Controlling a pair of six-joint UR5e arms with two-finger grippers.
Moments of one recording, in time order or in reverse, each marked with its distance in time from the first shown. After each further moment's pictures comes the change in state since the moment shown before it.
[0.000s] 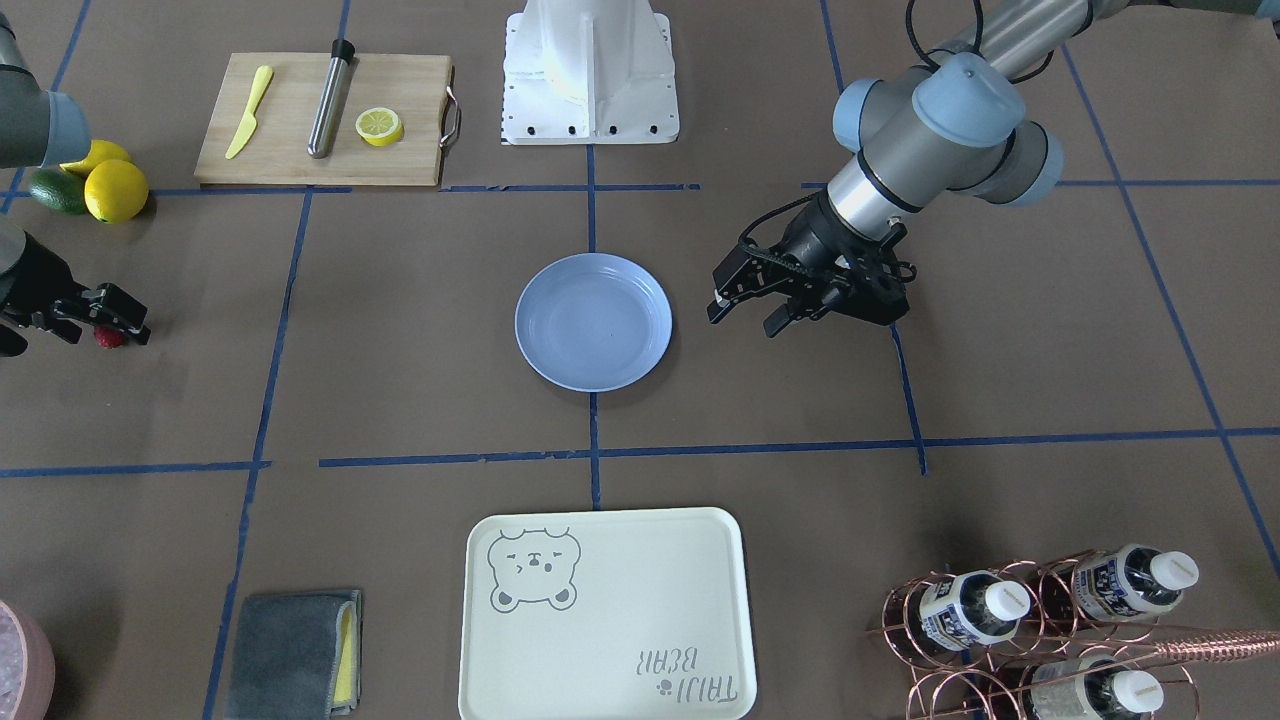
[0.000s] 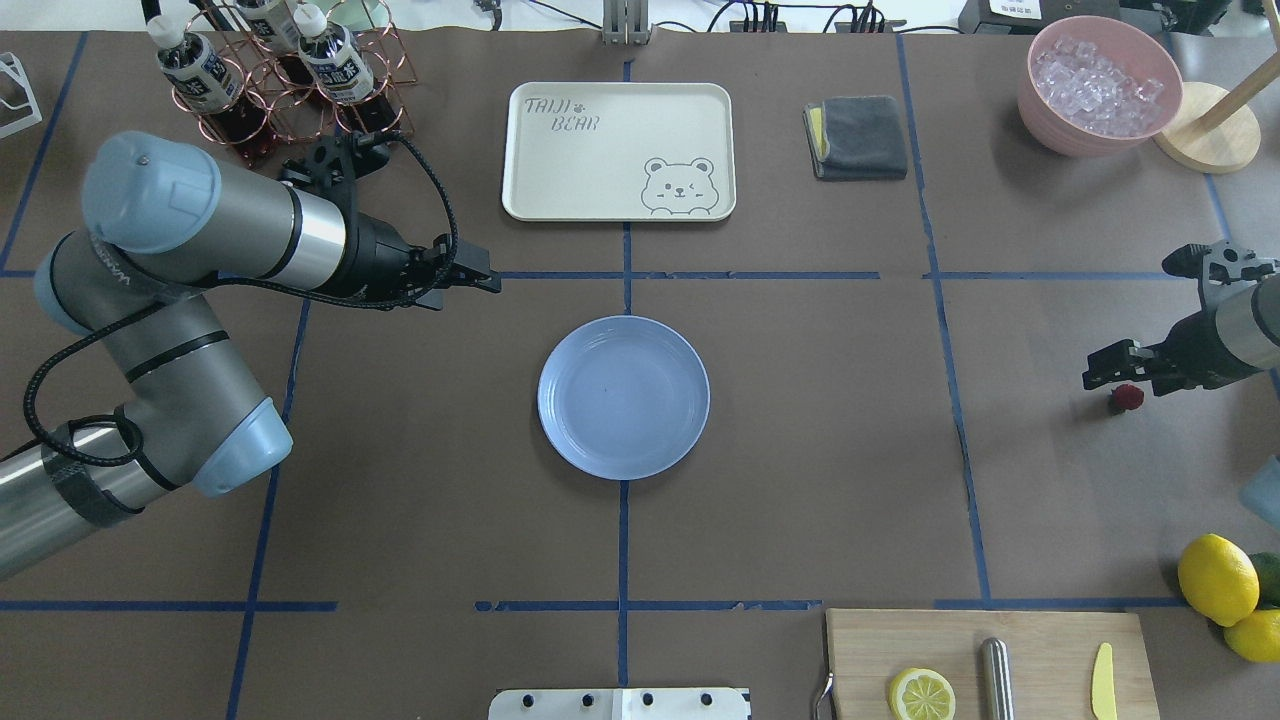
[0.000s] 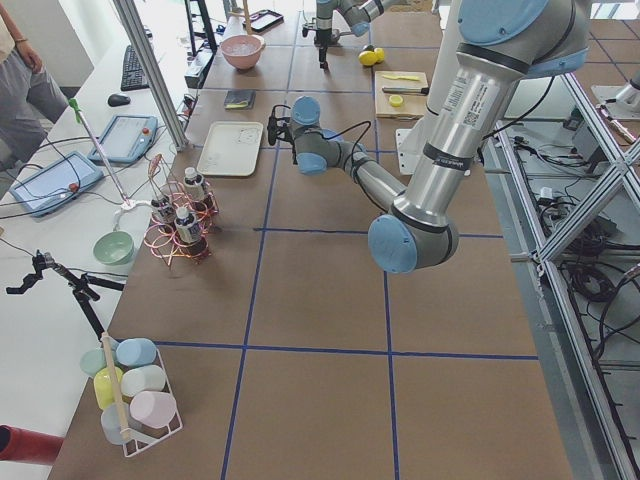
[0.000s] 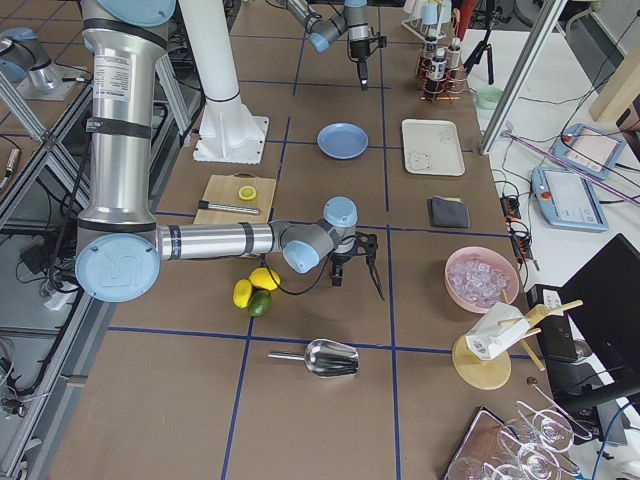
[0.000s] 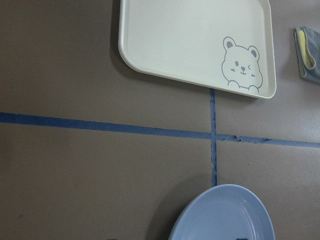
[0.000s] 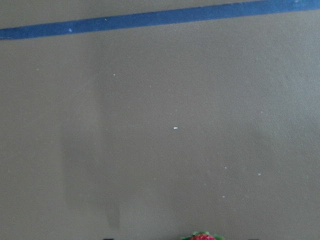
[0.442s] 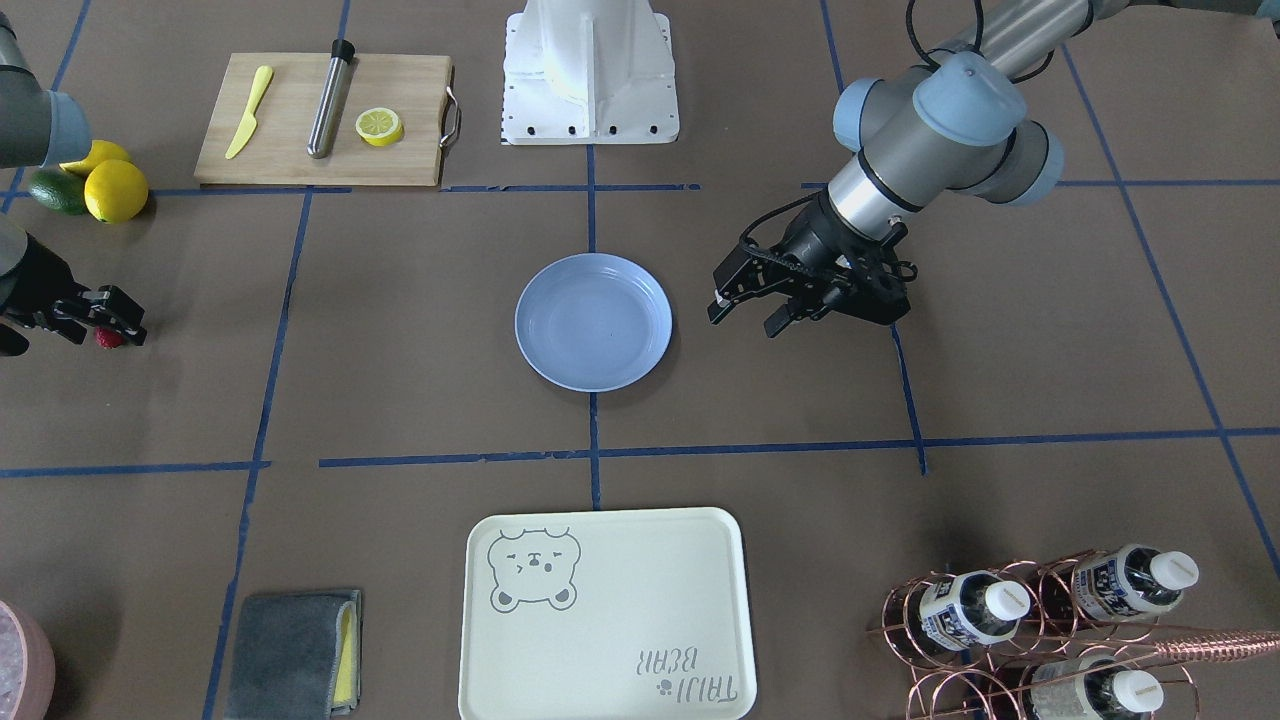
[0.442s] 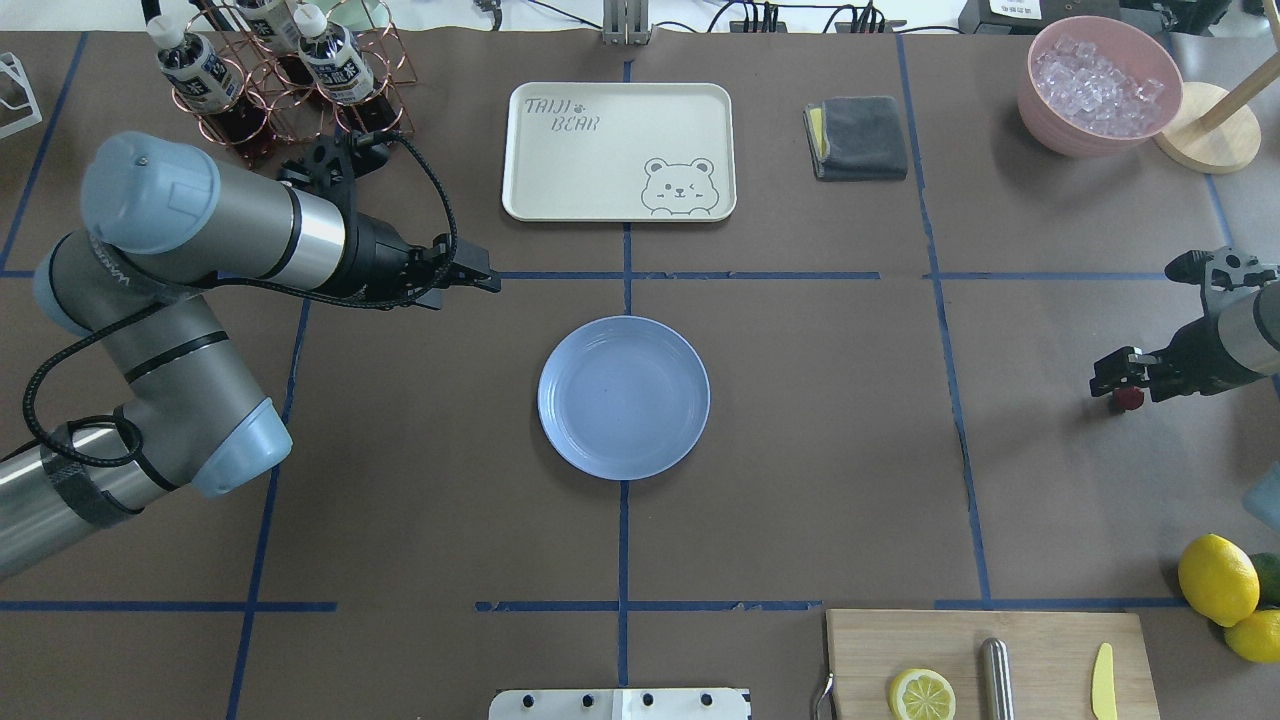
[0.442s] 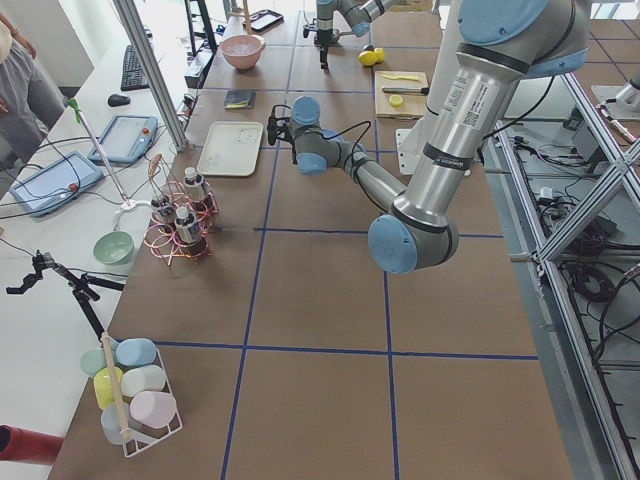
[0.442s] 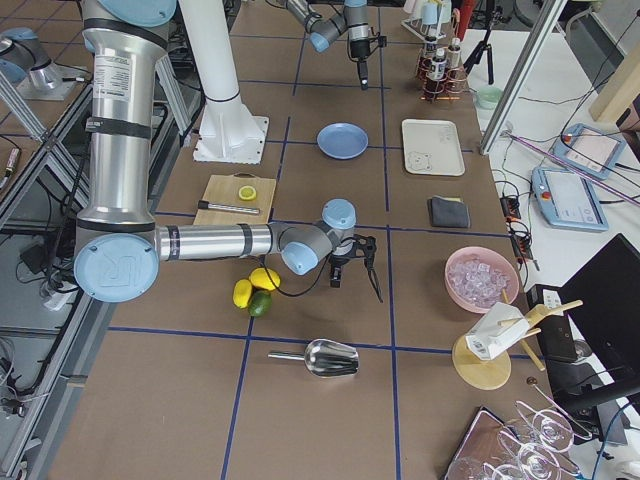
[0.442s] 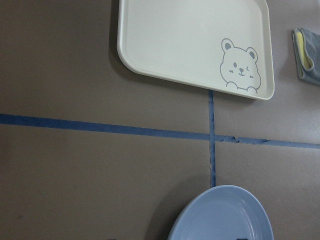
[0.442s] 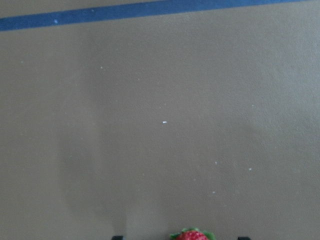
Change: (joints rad) left arm 0.000 0.001 -0.001 0.000 0.003 0.000; right arm -0.004 -0.011 -0.002 -0.002 -0.005 -0.001
